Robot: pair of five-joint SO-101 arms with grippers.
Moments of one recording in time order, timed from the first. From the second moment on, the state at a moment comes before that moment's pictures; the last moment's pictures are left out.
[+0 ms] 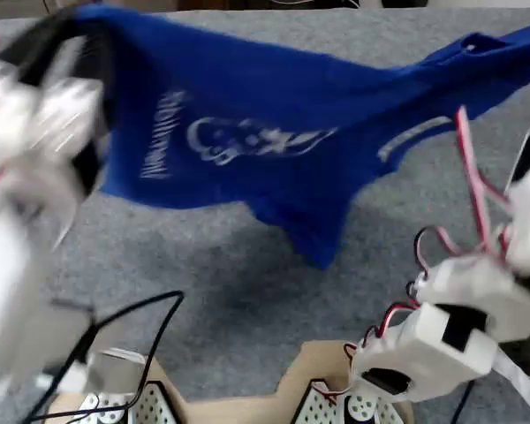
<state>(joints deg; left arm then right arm) 5.8 -7.3 -94.5 100.2 -16.0 26.5 4.5 -93.2 91.2 -16.9</state>
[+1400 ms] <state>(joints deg) -15.4 -18.4 -36.9 100.2 -18.8 -32.9 -7.6 -9.3 99.1 -6.7</state>
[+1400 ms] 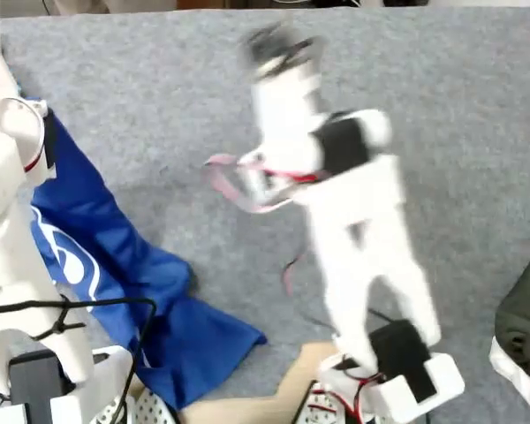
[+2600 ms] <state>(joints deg) -27.6 -18.4 -30.7 100.2 -18.9 -54.4 47.5 -32.2 91.1 -23.2</state>
